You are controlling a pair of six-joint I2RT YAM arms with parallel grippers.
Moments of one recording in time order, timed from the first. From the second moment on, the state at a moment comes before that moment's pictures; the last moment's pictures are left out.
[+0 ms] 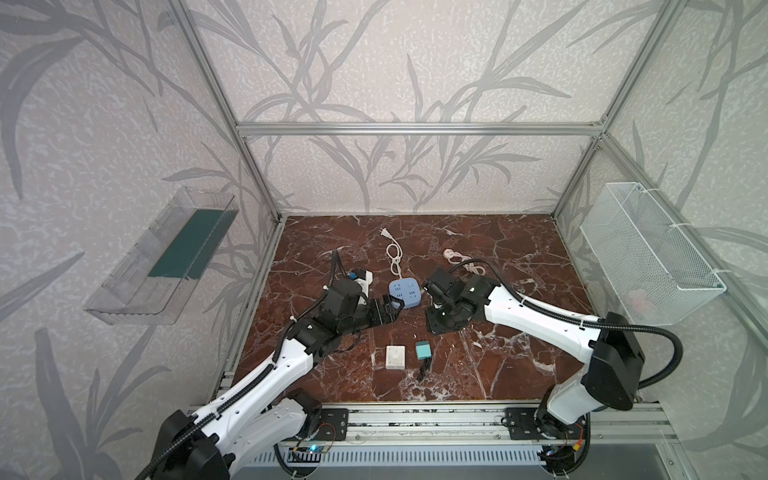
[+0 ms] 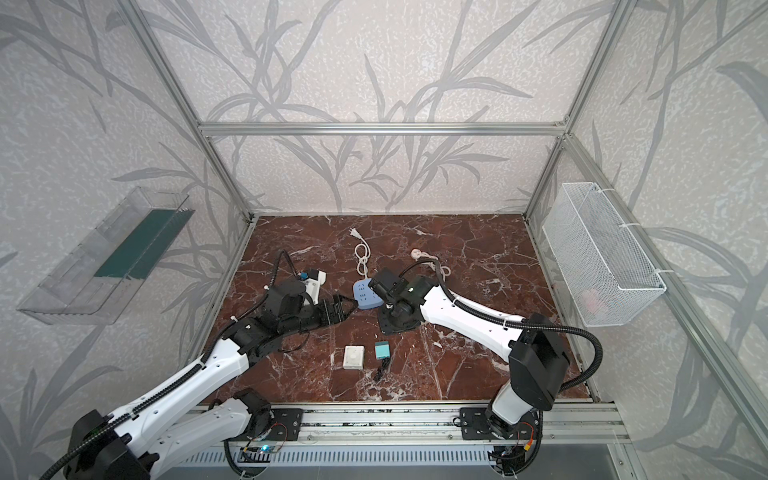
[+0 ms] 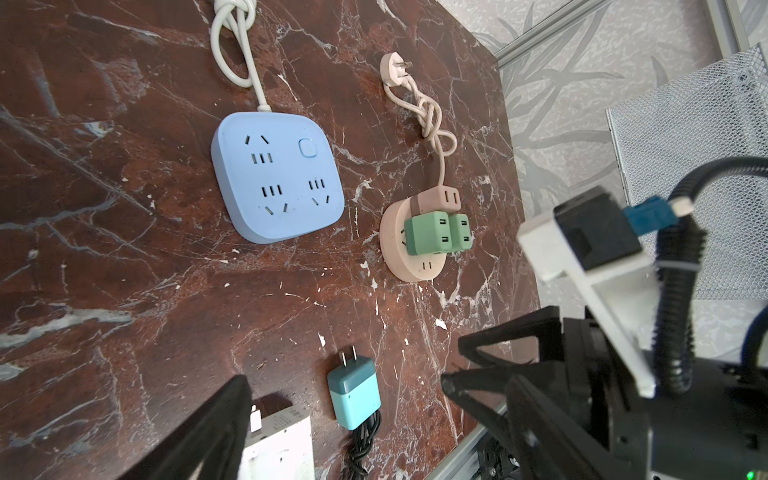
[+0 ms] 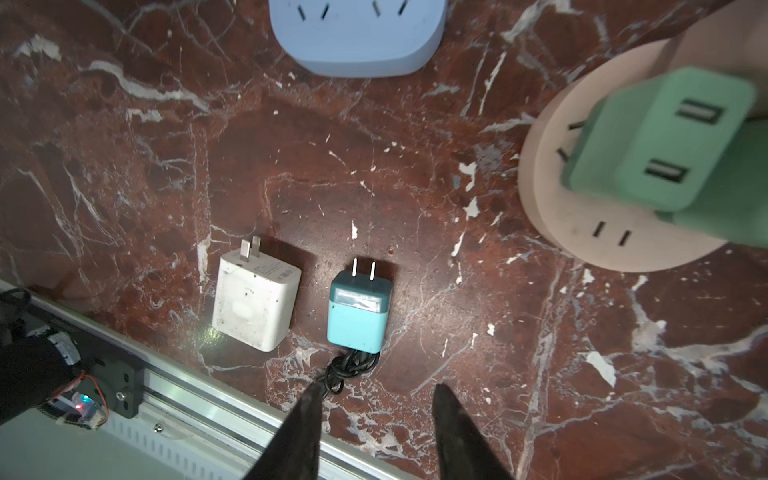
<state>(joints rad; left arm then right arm) -0.56 0.96 0.66 -0.30 0.25 -0.80 0.91 1.59 1.24 -0.89 -0.06 0.66</state>
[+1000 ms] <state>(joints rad) -0.55 0.93 0.61 -0.34 0.24 -0.82 0.99 1.78 1.15 -0.74 -0.10 0.73</state>
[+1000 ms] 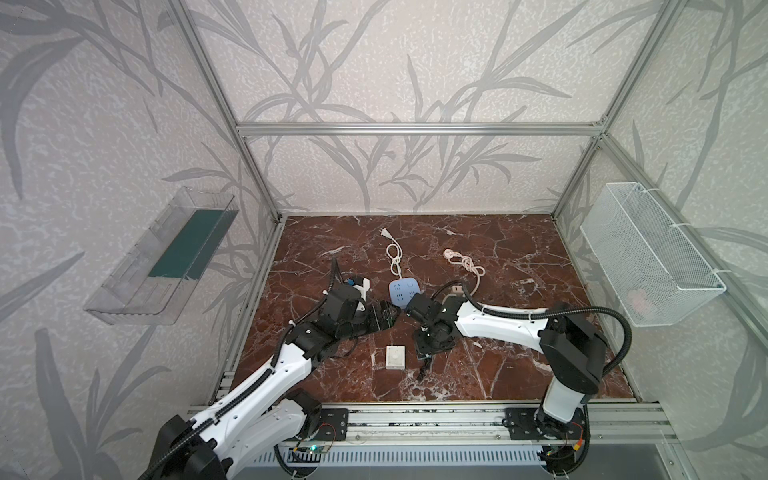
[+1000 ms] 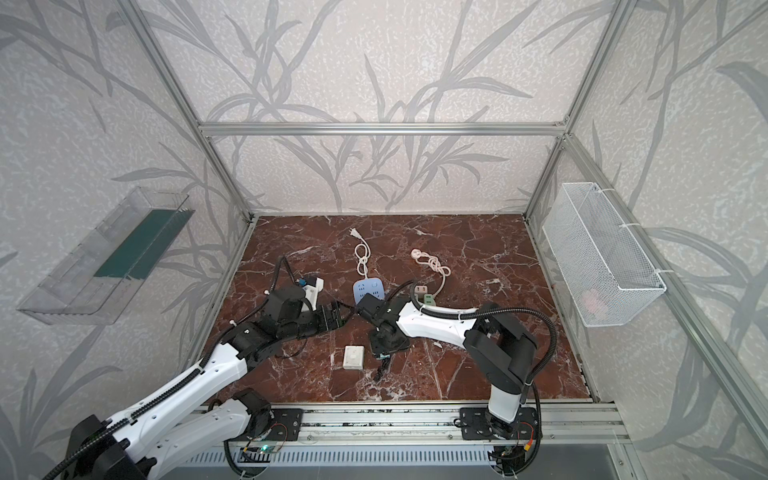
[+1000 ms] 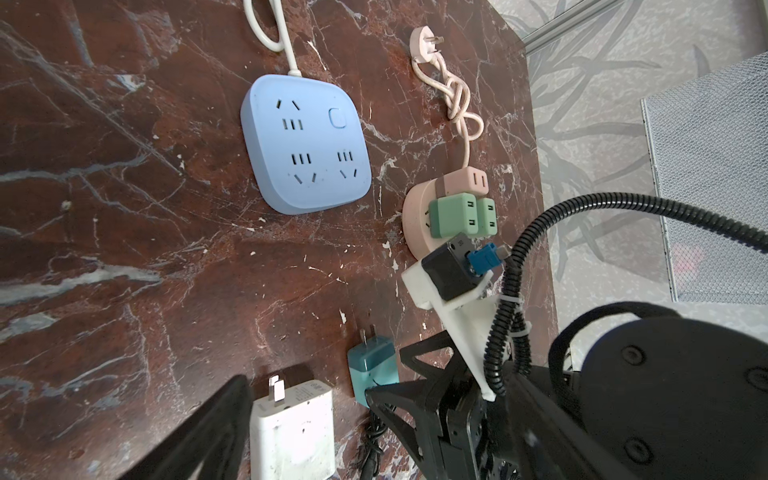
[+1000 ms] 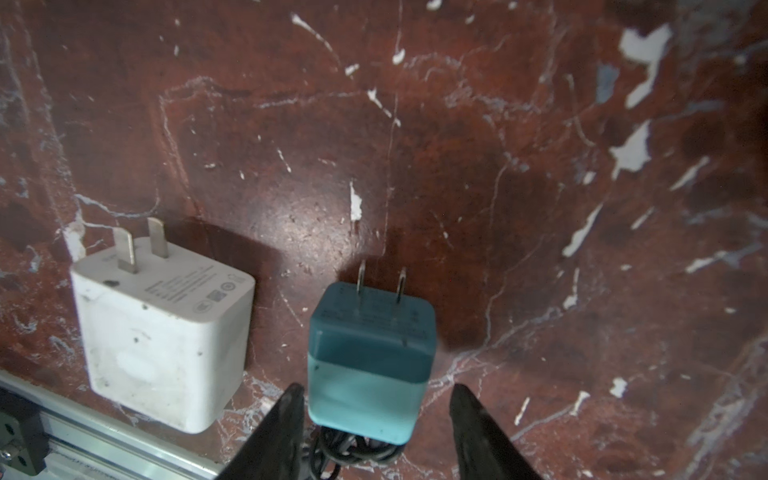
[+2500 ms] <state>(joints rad) -0.53 0.84 0.61 -0.50 0.22 -0.76 1.00 1.74 1.15 -0.80 -0.03 0.55</state>
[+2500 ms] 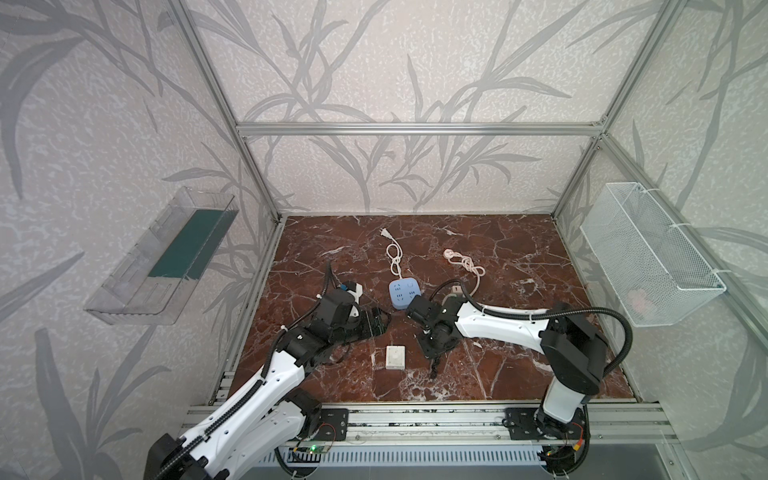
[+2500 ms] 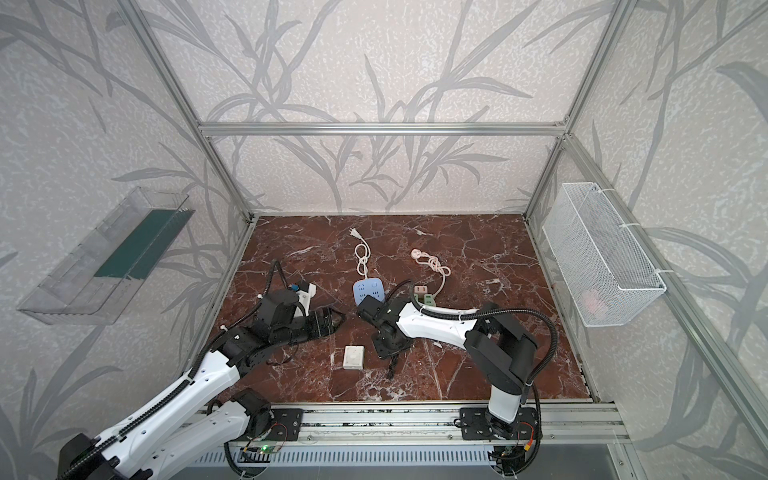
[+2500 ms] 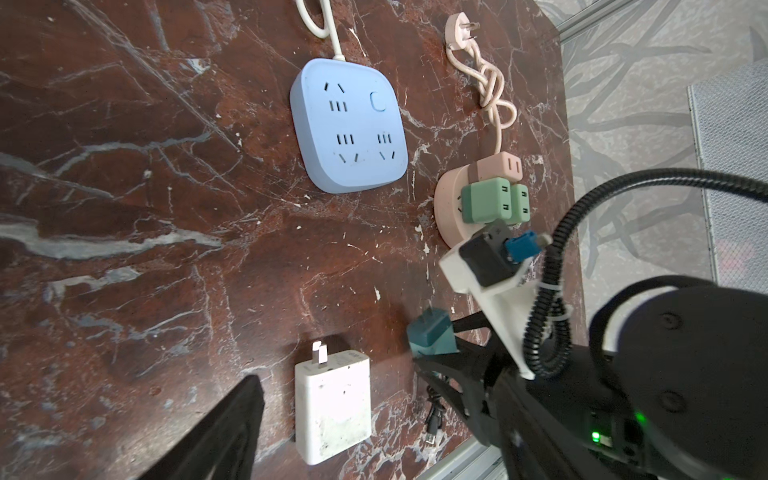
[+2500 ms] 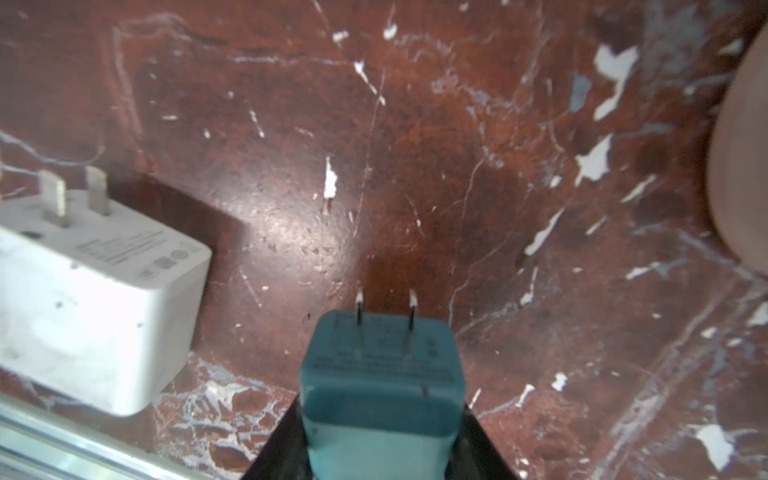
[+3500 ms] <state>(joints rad) -0.53 0.95 0.56 -0.24 0.60 -0.87 1.00 1.48 1.17 -0.76 -0.12 0.26</state>
